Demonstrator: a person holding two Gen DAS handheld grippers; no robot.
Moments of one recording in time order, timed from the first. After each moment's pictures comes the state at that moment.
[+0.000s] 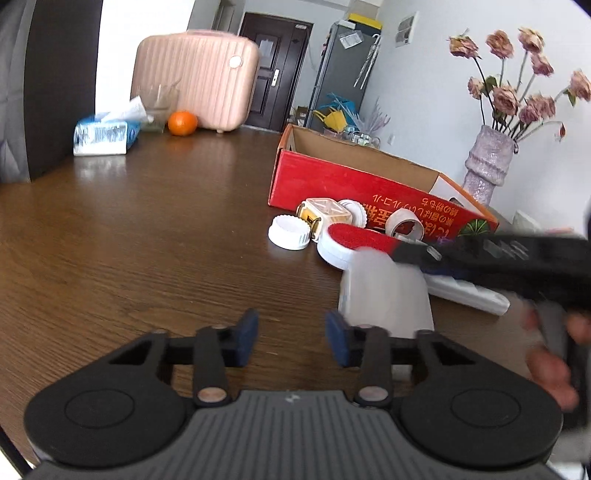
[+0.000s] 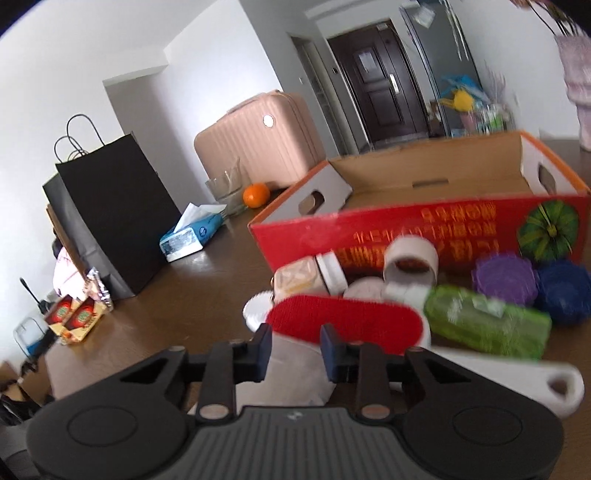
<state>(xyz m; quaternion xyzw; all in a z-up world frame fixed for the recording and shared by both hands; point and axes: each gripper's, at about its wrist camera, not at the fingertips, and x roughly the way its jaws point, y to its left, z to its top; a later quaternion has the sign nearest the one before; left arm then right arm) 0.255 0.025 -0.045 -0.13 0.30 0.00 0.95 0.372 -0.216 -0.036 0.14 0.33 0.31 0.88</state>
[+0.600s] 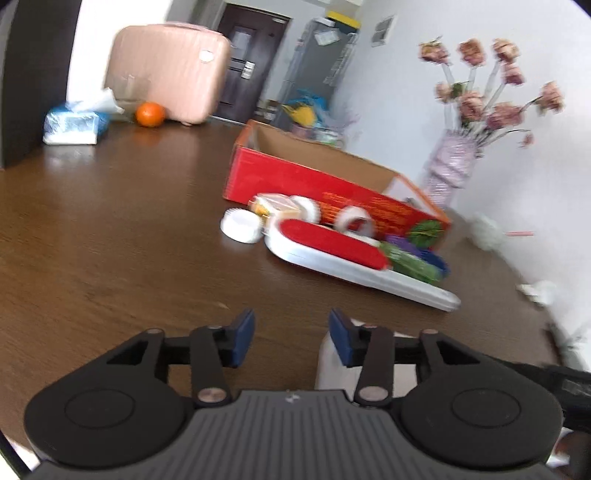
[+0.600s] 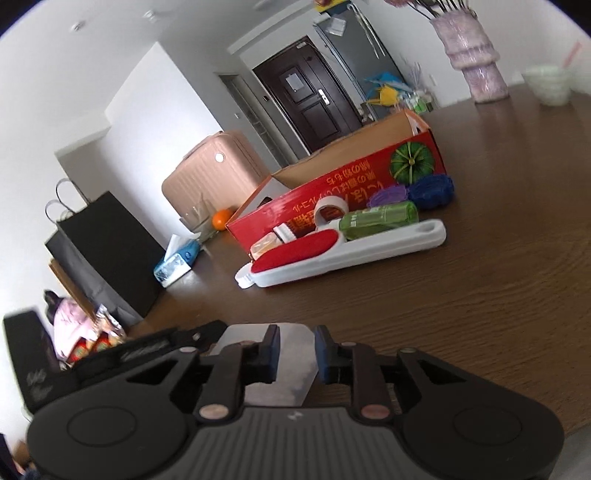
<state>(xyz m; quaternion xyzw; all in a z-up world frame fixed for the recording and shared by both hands) 0.235 0.016 -0.032 -0.16 0.30 -0.08 0.94 0.250 -0.284 -0.050 0.26 0.31 0.23 0.88</state>
